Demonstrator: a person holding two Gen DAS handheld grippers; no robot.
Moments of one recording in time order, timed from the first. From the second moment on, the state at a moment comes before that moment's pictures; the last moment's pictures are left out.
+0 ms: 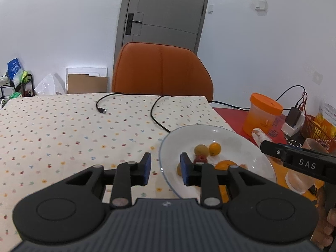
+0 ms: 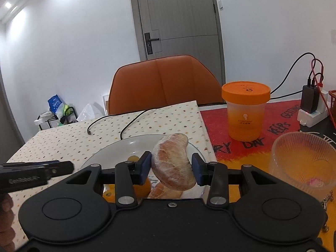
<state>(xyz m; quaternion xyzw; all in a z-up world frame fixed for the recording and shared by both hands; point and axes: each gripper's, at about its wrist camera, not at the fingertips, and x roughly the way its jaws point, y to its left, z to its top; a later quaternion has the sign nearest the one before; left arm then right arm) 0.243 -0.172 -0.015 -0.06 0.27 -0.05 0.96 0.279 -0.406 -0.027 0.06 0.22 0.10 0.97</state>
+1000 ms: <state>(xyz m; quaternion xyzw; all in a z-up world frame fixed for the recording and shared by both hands) 0.216 -0.104 -0.010 -0.10 0.28 0.01 0.96 0.269 -0.387 -0.014 0.07 0.22 0.10 0.97</state>
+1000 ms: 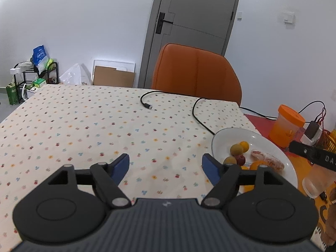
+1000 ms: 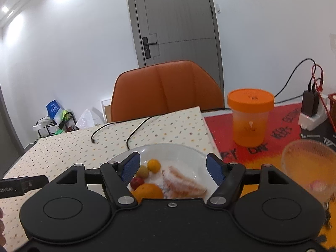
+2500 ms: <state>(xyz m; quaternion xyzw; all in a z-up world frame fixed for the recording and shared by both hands) 0.087 -0.029 0.024 -0.10 0.24 0.04 0.96 0.149 -0.322 0.007 0.07 0.23 0.13 0.96</state>
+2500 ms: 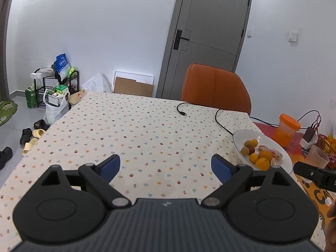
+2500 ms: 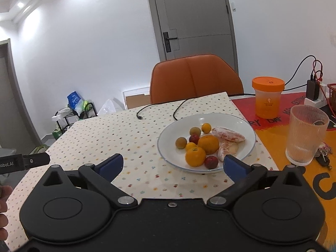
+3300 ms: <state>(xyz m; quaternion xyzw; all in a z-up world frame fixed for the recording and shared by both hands) 0.023 -0.006 0.043 -0.10 0.22 0.04 0.97 0.093 -0.291 0.030 0.04 0.21 0.17 0.96</state>
